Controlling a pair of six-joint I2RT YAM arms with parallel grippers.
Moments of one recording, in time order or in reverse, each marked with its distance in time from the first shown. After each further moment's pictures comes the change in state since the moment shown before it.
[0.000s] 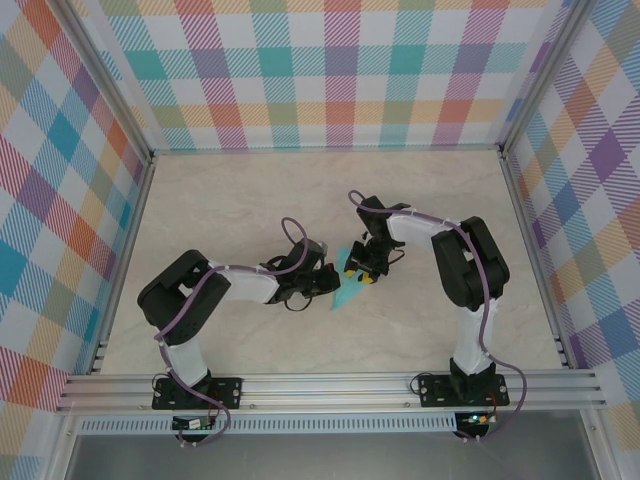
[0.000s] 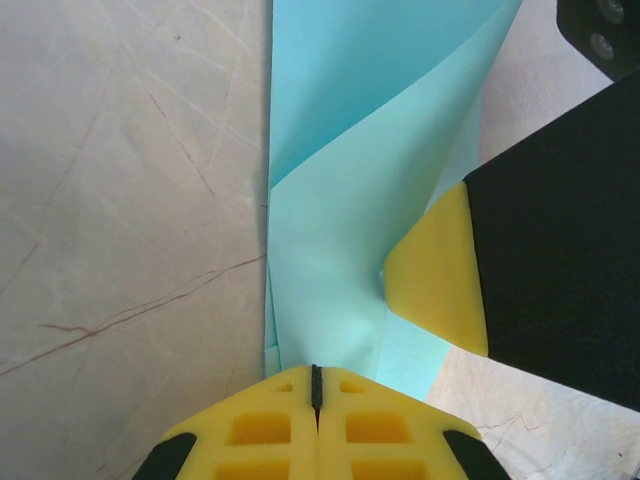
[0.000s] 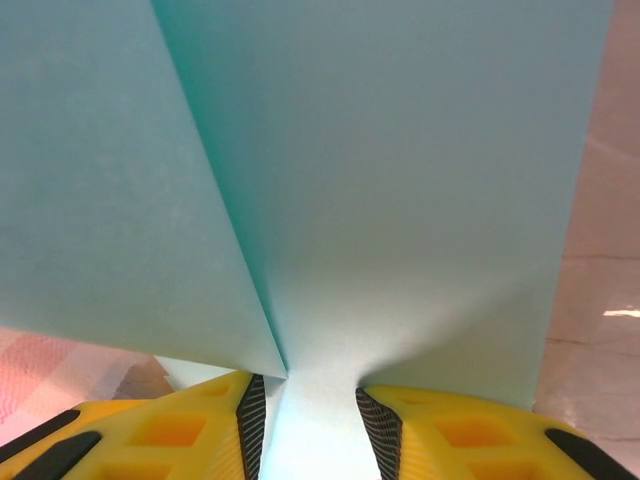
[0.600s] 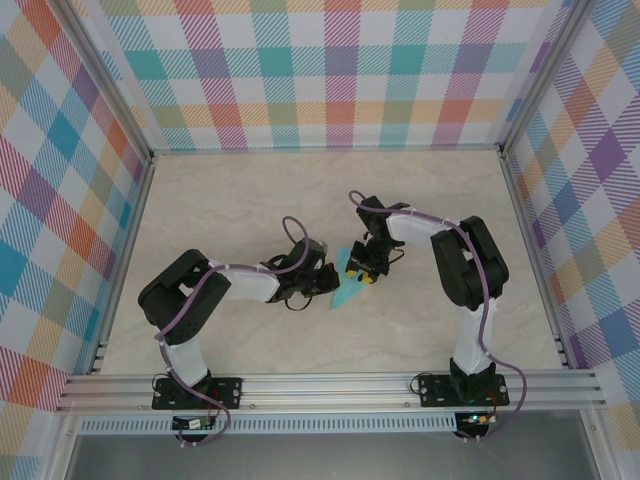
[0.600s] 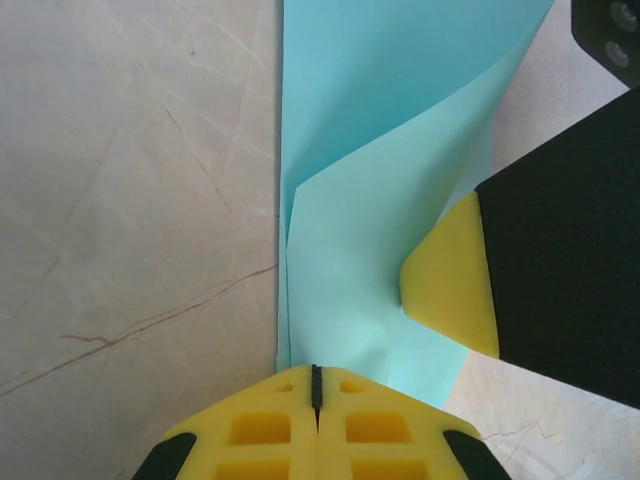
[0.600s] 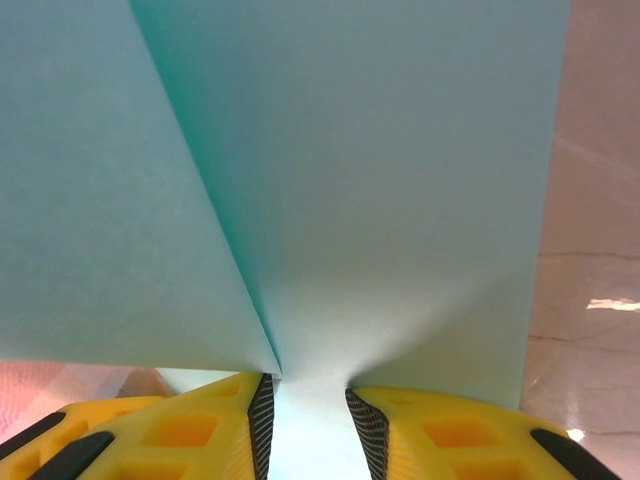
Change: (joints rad) left arm 0.000 0.002 0.013 -0.026 -0.023 0.022; right arm 0.000 0.006 0.008 -0.014 0.011 0.019
